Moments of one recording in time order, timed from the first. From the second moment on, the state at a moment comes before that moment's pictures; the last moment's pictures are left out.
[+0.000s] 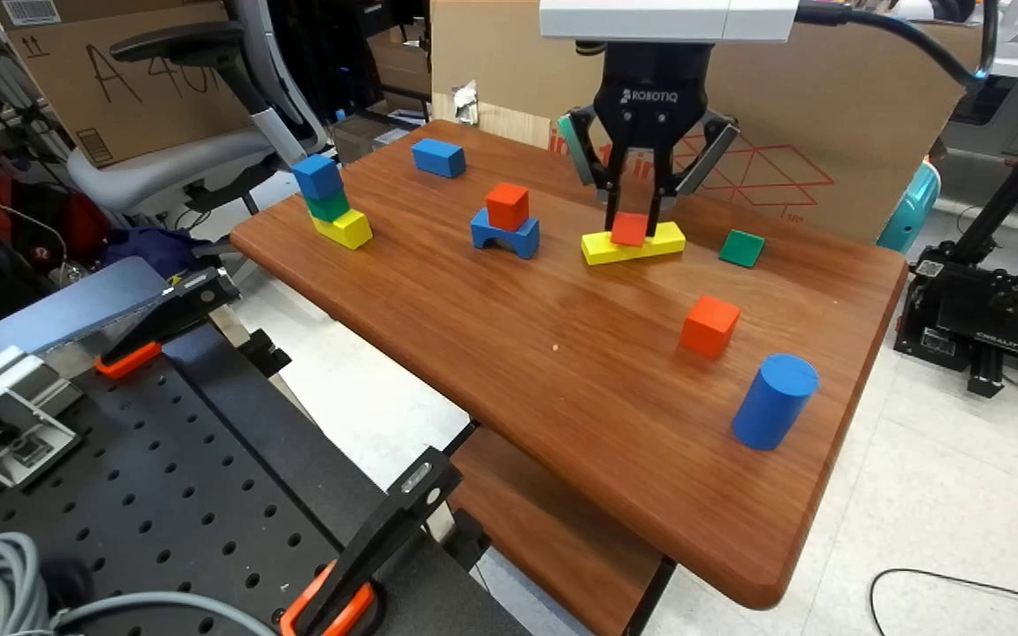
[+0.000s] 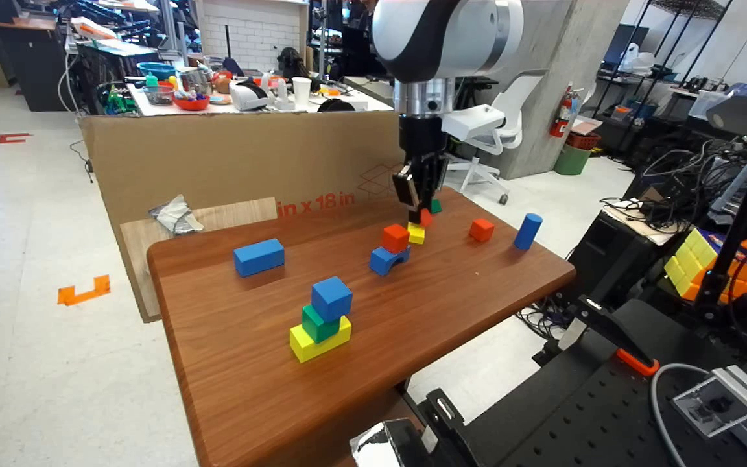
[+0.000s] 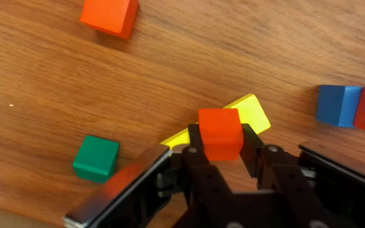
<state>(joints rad) -0.06 0.83 -0.02 -1.59 -0.13 2.26 -0.36</state>
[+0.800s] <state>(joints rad) -0.18 0.54 -0.04 -1.92 -0.13 2.31 -0.37</state>
